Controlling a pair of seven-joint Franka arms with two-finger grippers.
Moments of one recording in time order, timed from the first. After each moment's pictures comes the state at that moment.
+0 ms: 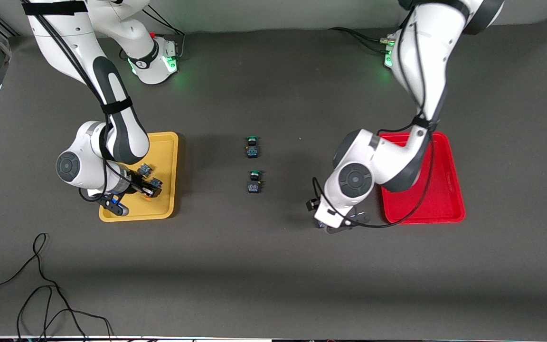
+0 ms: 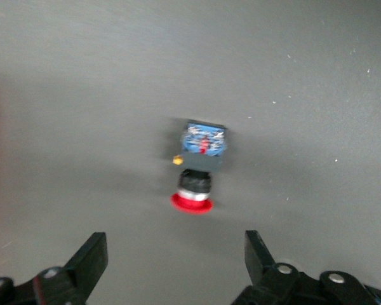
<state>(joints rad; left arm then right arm) -0.48 0.76 -0.07 -1.40 -0.06 2.10 -0.79 0.52 0.43 -0.43 -2.11 0.45 2.33 0.32</state>
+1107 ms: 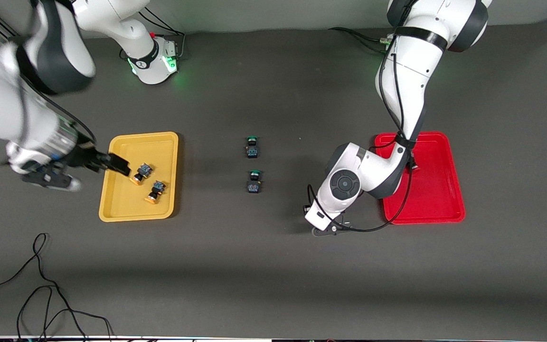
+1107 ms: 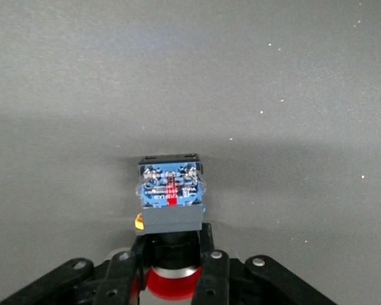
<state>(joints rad) -0.49 0.84 -0.05 -1.43 -0.06 2.27 -0.64 0.53 0.00 -0.40 -1.83 0.12 1.86 0.30</state>
